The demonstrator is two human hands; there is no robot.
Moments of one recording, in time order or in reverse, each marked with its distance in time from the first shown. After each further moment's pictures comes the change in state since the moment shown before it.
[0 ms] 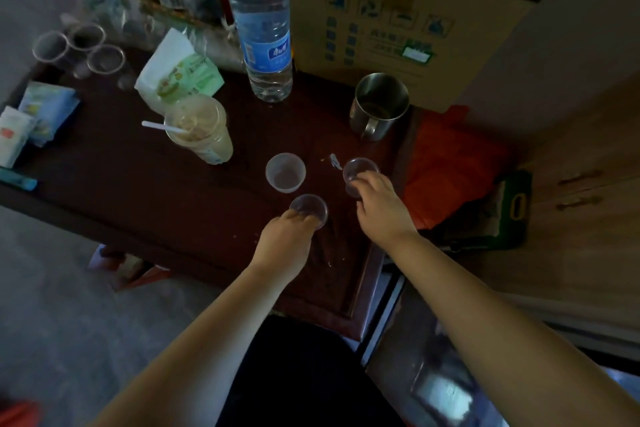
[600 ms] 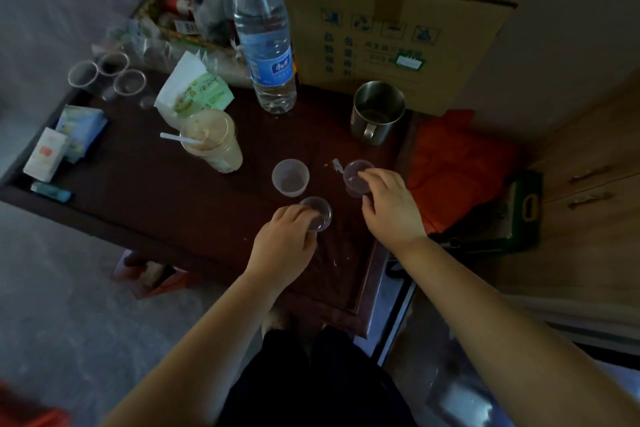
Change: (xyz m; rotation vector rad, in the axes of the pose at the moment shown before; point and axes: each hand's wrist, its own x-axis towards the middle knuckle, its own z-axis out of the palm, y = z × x) left_hand -0.020 0.011 -0.026 -0.065 0.102 -0.038; right_hand -0.020 -0.006 -0.021 0.045 0.206 -0.036
